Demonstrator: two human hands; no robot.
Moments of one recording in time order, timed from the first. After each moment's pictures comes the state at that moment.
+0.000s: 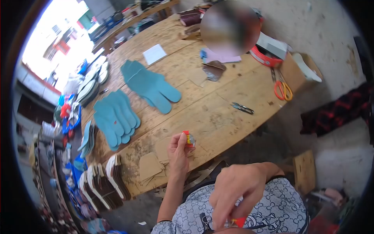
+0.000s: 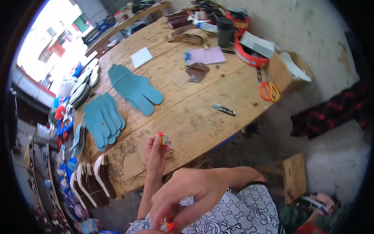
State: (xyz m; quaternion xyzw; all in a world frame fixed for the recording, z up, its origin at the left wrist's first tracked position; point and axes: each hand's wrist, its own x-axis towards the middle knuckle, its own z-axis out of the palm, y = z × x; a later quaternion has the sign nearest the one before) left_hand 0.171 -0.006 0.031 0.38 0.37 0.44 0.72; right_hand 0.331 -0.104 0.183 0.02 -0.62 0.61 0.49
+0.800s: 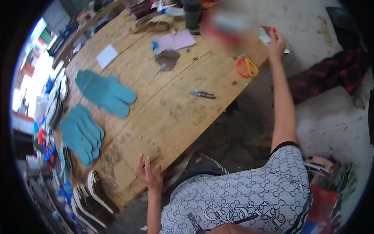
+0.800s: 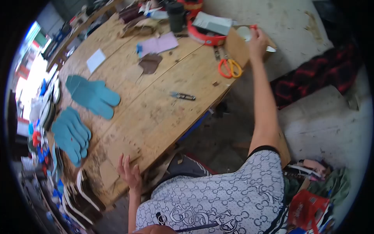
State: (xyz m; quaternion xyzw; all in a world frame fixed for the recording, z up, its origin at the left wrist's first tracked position) left_hand 0.098 -0.049 -0.026 0.87 0.37 0.30 0.08; right_hand 0.742 -0.103 0.077 -0.80 -0.27 -0.30 0.44
